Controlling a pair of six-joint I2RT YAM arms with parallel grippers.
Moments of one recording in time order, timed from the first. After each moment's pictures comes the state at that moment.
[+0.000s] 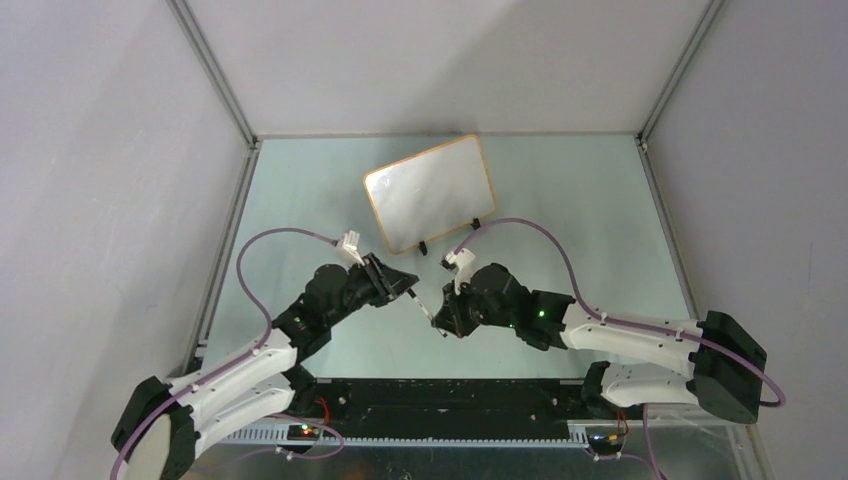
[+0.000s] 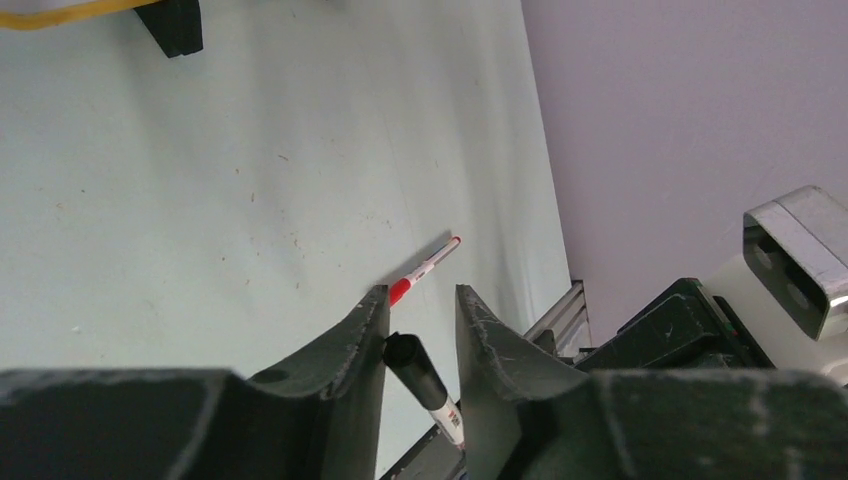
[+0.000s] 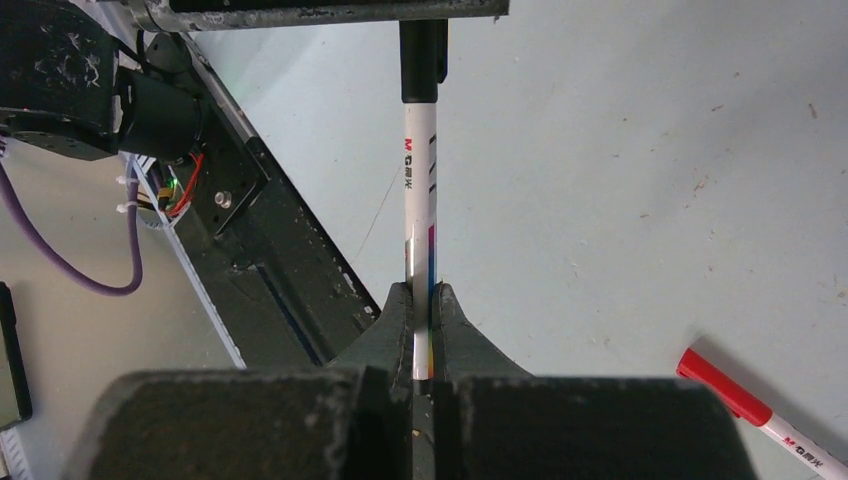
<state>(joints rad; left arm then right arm) -0.68 0.83 0.32 0.25 0.10 -0.99 1.09 1.18 0.69 -0.05 -0.07 0.47</state>
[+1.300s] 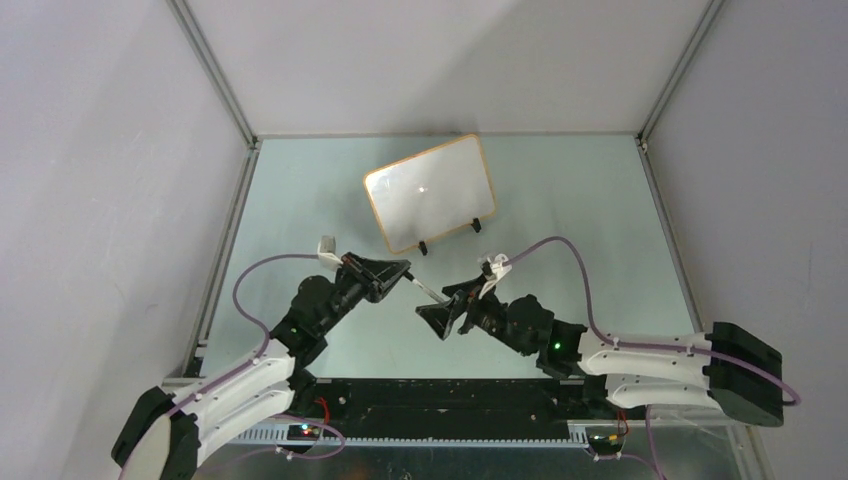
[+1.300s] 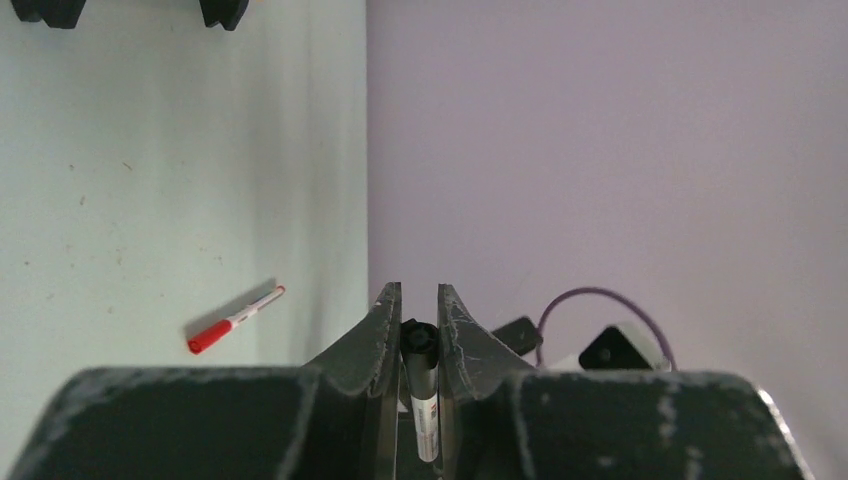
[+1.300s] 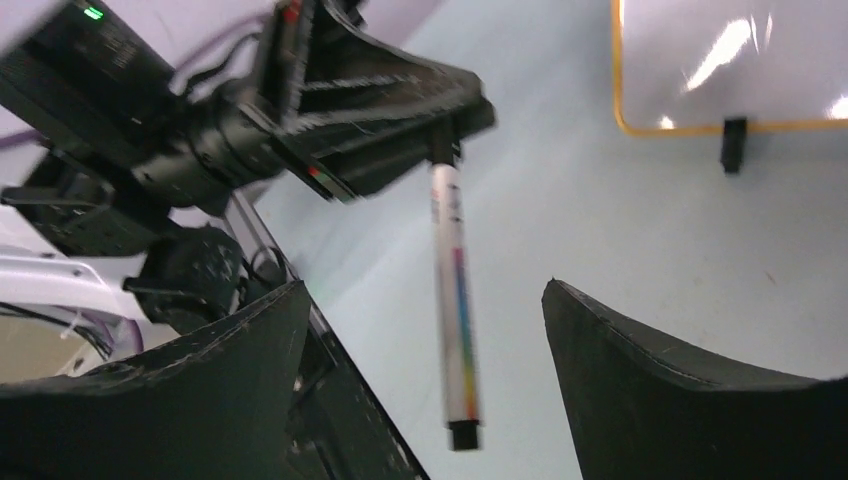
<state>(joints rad) -0.62 0.78 0.20 0.52 0.07 -1.45 1.19 1.03 0.41 0.54 0.25 0.55</state>
